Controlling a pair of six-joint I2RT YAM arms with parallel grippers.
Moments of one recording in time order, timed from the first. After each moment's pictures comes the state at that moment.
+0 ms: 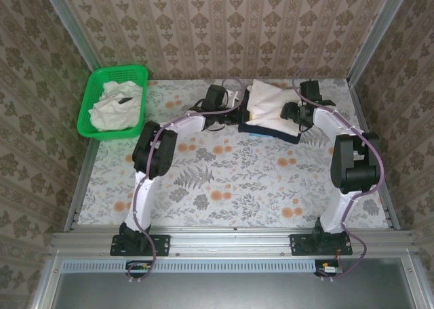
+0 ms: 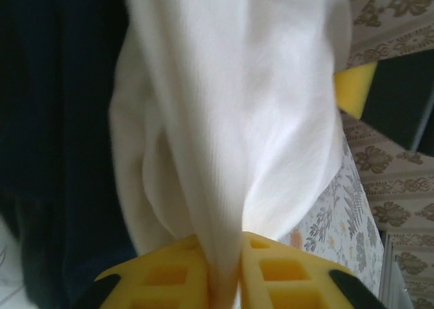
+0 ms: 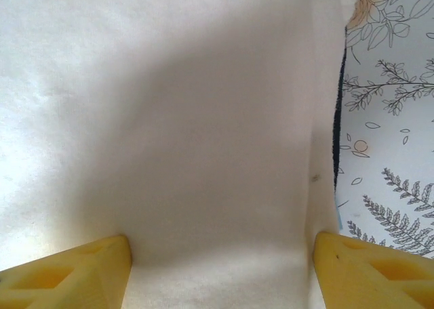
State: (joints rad) left arm -0.59 2.25 1.66 -0.06 0.69 -0.56; right arm 0.01 1.85 1.36 -0.49 -0.01 0.38
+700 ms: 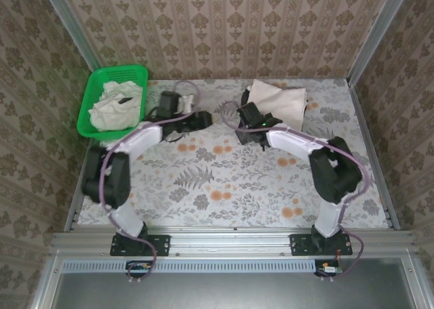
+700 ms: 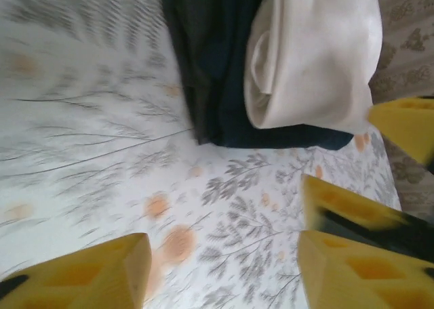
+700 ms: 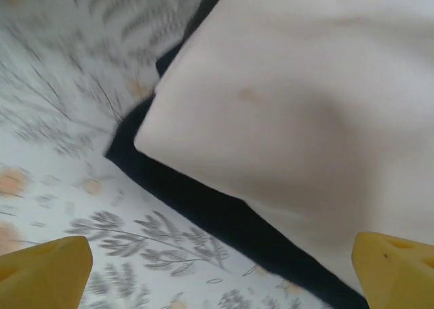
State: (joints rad) left arm -0.36 1.67 1.14 -0.18 0.55 -0.45; right arm 0.53 1.87 1.29 -0.40 0.48 -0.07
